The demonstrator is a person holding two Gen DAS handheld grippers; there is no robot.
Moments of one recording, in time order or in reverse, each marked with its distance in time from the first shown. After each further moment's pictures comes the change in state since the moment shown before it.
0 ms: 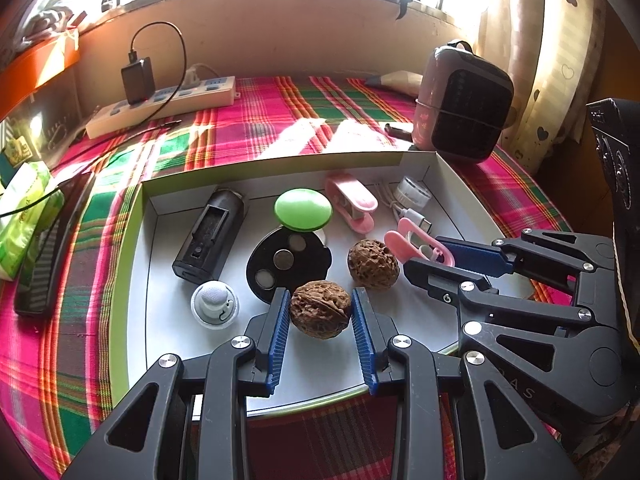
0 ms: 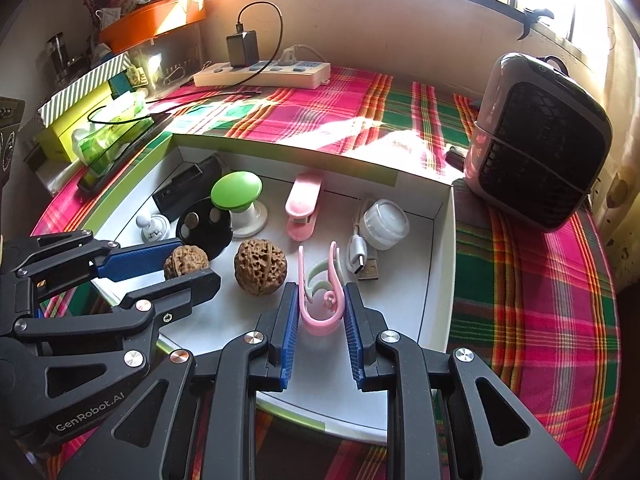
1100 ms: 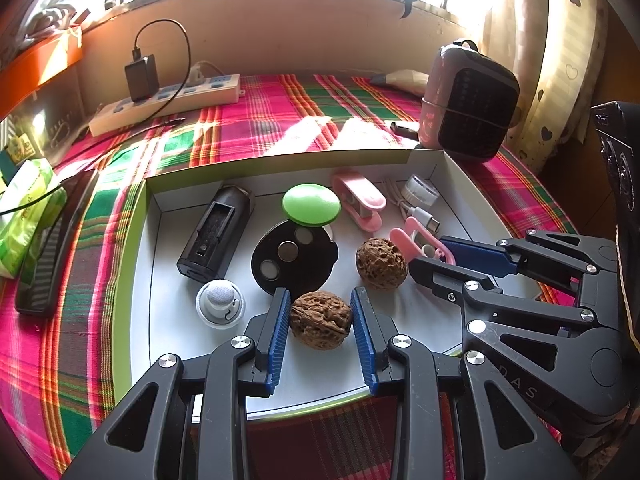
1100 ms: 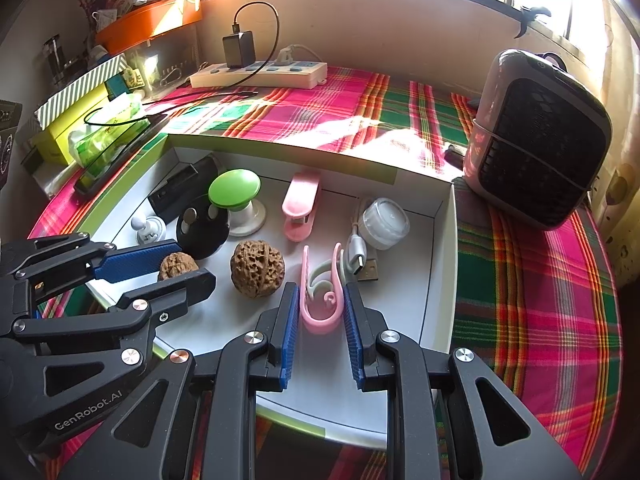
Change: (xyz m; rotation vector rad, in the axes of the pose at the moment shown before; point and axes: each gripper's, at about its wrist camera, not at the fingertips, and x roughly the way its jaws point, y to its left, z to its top) left arm 0.002 0.002 -0.001 0.003 -0.002 0.018; right arm 0.001 -0.002 0.000 0.010 -0.007 -0.004
